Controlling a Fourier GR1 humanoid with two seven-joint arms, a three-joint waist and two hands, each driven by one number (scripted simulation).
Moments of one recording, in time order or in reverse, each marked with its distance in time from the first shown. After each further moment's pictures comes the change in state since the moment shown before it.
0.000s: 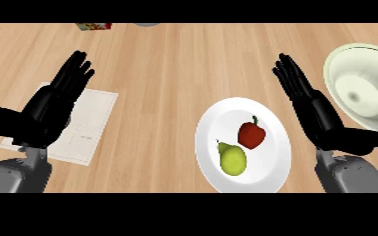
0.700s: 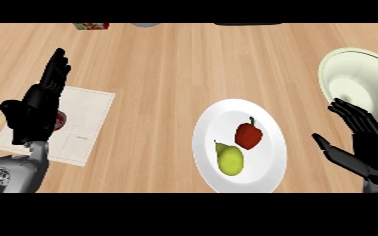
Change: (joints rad) left arm -0.014 0.014 0.007 0.086 -0.283 0.193 -0.039; right arm 0.241 -0.032 -0.297 0.255 -0.074 0.049 -0.390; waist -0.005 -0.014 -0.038
